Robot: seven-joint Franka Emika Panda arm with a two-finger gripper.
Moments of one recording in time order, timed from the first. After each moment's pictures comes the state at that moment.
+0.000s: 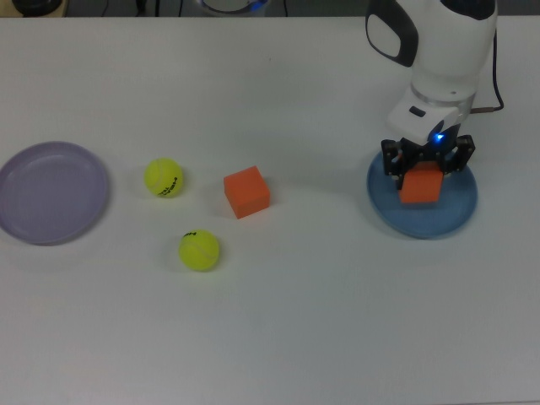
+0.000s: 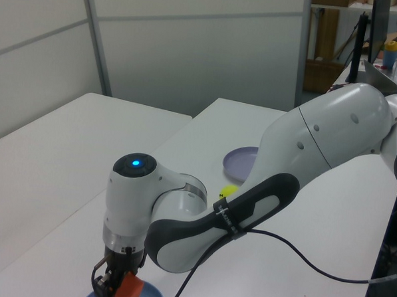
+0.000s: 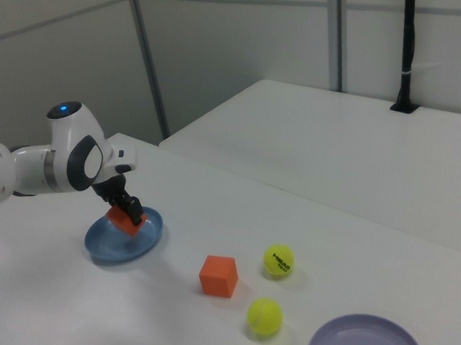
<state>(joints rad) 0.63 0.49 0.10 -1.62 -0.12 2.36 0.56</state>
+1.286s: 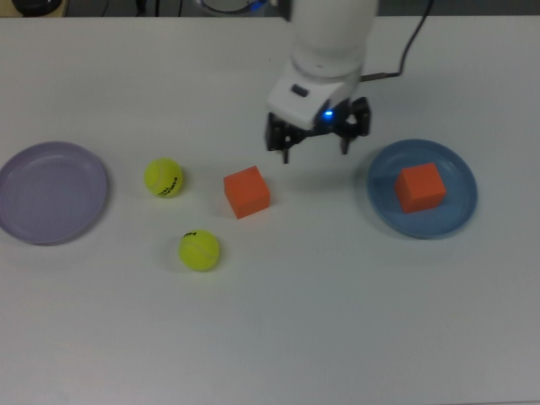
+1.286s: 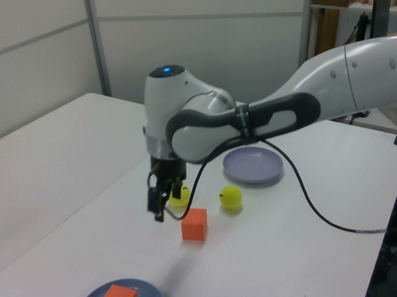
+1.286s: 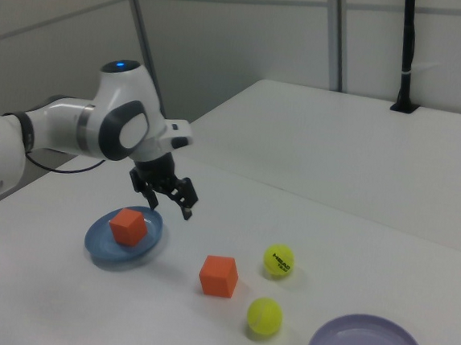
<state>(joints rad) 0.38 0.31 0.07 -1.62 -0.01 2.01 0.06</state>
